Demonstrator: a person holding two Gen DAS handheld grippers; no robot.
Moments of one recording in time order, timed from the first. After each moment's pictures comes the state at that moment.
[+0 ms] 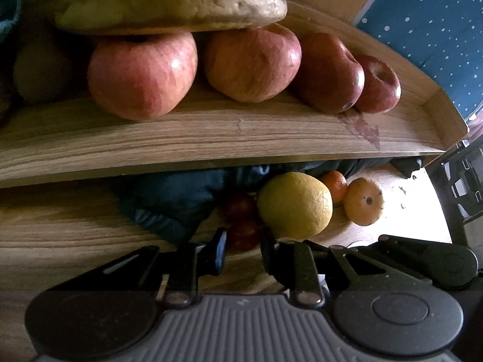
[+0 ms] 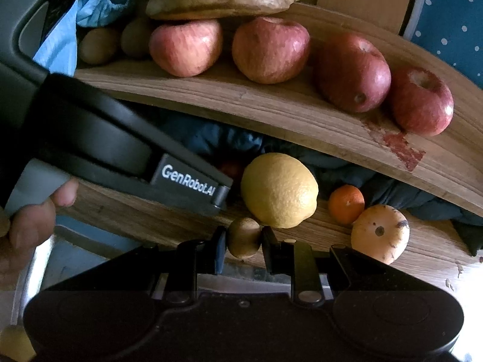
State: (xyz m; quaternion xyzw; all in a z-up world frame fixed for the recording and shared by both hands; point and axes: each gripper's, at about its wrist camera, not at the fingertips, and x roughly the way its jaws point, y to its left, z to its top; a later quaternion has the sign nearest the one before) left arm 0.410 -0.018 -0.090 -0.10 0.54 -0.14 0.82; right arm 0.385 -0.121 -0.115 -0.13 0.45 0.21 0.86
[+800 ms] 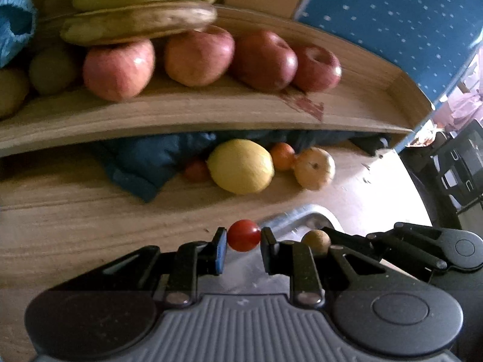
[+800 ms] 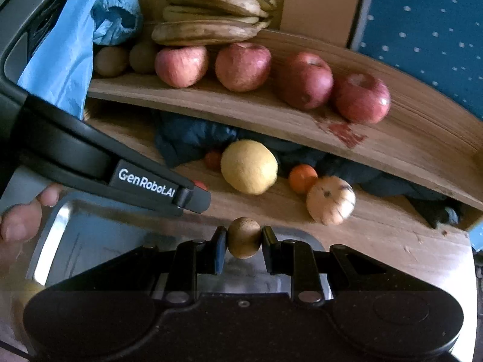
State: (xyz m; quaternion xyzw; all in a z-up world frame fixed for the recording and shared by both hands) left arm 0.348 -0.047 -0.055 -0.08 0.53 -0.16 0.83; right arm 0.324 -0.168 -0.079 -0.13 0.42 0.19 0.88
